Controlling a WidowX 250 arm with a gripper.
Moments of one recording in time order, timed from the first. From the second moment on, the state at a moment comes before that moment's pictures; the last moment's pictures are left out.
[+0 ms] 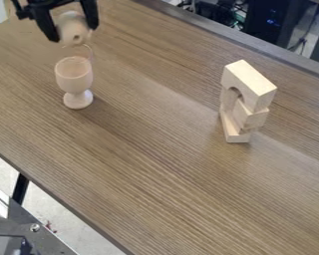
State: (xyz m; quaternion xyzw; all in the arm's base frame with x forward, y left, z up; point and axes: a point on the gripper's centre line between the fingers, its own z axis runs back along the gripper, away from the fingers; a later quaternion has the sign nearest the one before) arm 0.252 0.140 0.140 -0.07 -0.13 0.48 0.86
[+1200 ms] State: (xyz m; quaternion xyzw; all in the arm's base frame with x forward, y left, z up) arm 0.338 0.079 0.075 -0.05 -0.13 0.30 0.94
